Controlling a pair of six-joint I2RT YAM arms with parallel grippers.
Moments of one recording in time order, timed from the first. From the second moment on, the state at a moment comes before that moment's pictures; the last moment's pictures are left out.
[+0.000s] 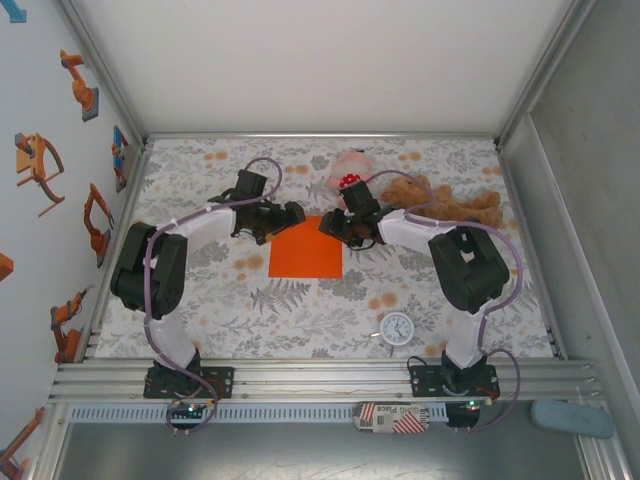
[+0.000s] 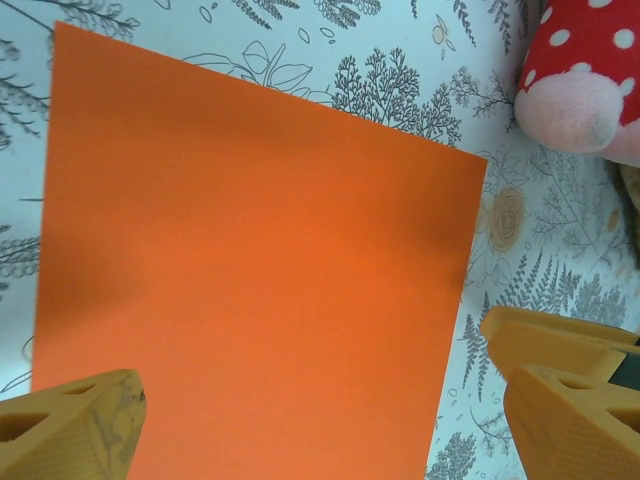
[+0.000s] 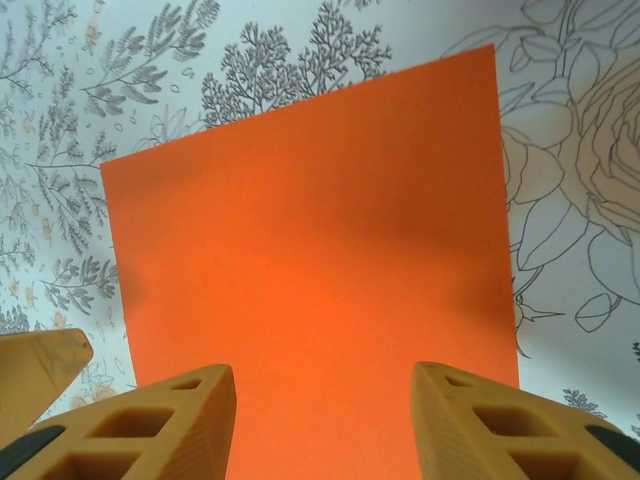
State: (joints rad) left arm -0.45 1.83 1.17 -0.36 0.38 -0.70; right arm 0.58 1.91 1.18 -0.20 -0.25 0.87
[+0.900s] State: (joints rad) left arm -0.47 1.90 1.15 -0.29 0.39 -0.73; right arm 0.57 1.99 1.23 -0.25 -0.29 0.77
